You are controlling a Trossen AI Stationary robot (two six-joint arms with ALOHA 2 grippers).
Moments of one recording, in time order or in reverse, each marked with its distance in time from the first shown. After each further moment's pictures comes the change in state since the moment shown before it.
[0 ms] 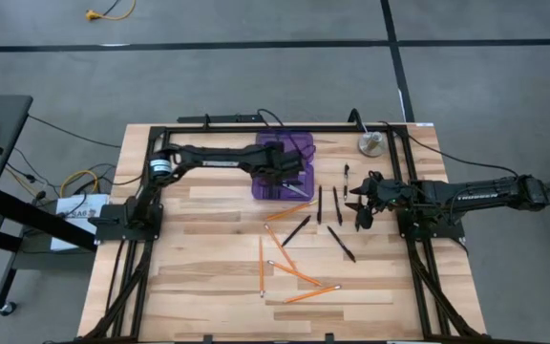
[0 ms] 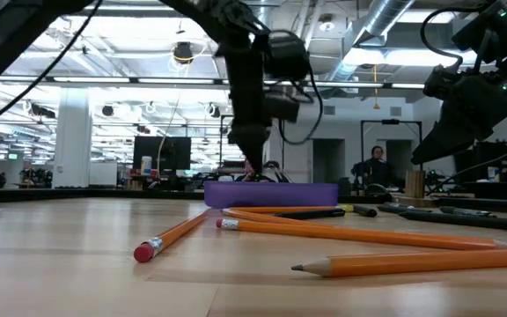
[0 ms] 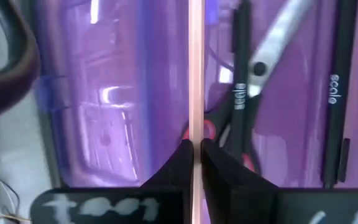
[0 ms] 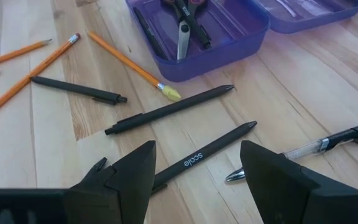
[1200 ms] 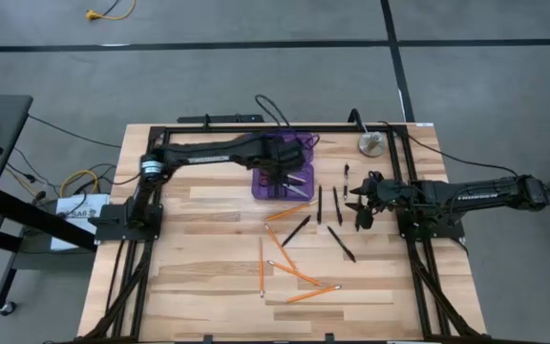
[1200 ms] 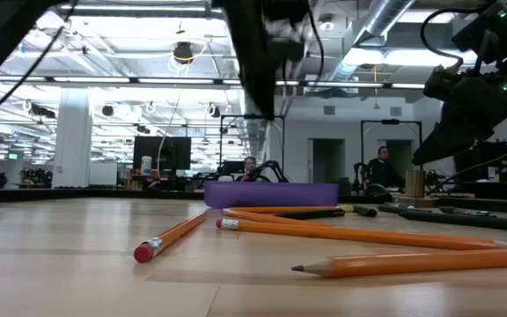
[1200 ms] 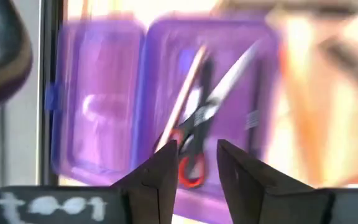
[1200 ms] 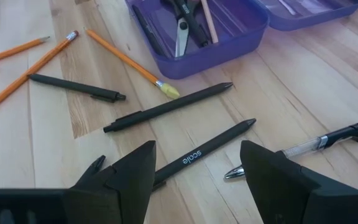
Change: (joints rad) left arm -0.036 -0.082 0.219 -0.204 0.155 -0.197; right arm 0.000 0.000 0.000 -0.008 0.001 0.001
